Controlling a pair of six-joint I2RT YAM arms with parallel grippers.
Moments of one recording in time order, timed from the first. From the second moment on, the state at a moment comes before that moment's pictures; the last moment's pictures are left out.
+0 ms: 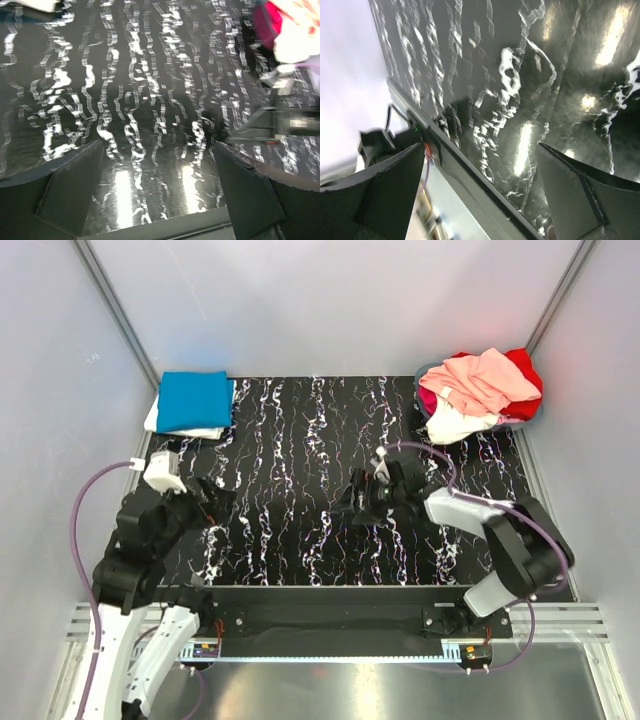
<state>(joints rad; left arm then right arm) -0.22 0.47 0.87 -0.77 0.07 -0.41 0.52 1.58 0.70 0.13 -0.60 0.86</state>
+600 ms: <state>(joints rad) -0.22 0.82 0.90 -0.82 -0.07 -0.40 -0.11 1.89 1.88 -0.74 0.01 0.57</state>
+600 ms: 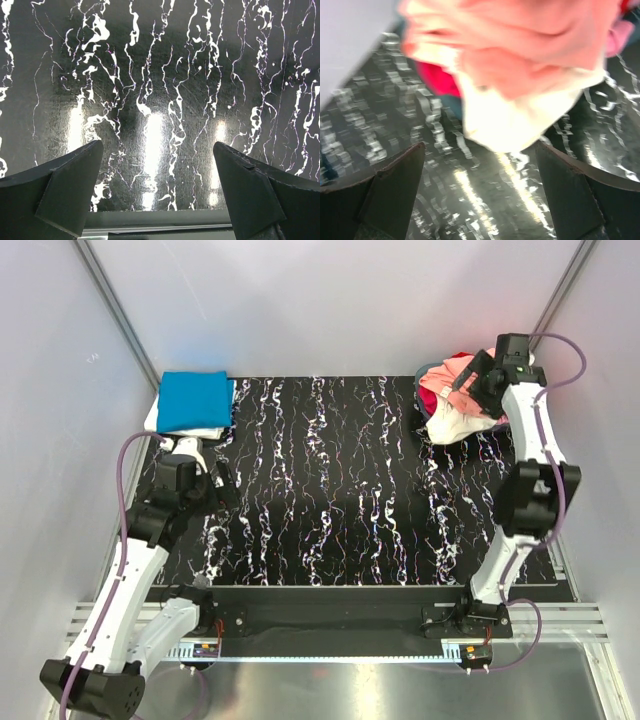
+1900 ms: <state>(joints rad) -0.22 0.80 0.90 -0.82 -0.11 -0.41 -0.19 2.35 2.41 -0.98 0.12 0.52</state>
